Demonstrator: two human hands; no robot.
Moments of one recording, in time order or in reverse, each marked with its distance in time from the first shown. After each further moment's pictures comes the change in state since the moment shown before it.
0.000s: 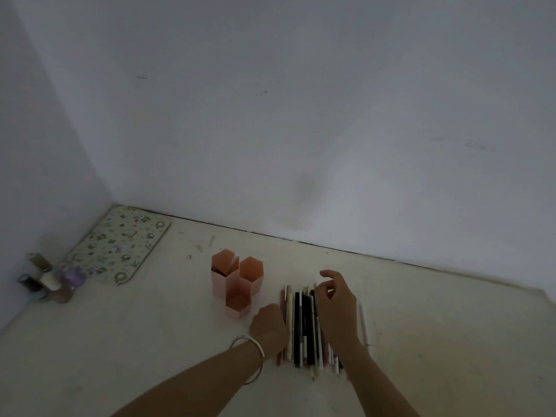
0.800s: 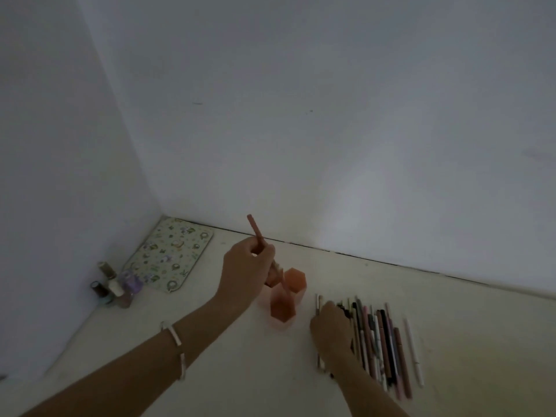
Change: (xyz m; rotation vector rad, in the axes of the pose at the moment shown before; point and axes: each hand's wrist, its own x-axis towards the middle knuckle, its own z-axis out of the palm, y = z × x) left_hand -0.042 -0.036 -0.200 -0.832 0.409 0.242; right_hand -0.015 -0.002 0.094 -0.600 -0.220 0.134
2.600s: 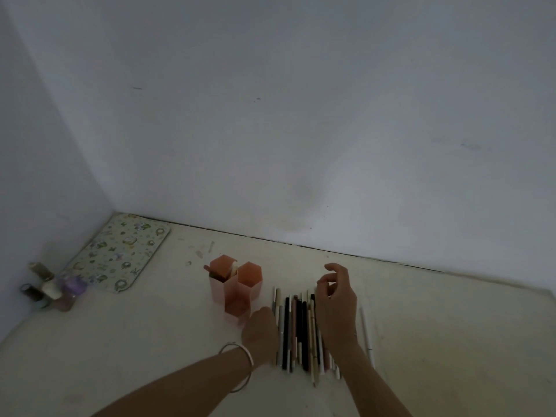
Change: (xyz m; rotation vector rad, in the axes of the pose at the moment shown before) left_hand -0.045 -0.132 0.143 0.906 -0.417 -0.157; right_hand 0.001 0.044 -0.082 0.633 0.377 -0.205
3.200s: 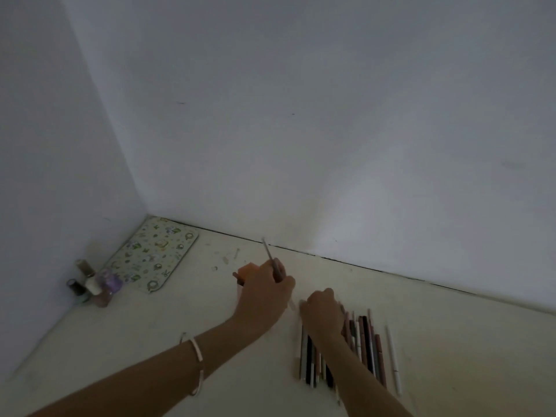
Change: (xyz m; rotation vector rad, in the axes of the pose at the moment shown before) left_hand -0.044 0.013 -0.139 -0.740 0.273 0.176; right_hand 0.008 0.007 0.069 -0.702 -0.394 0.082
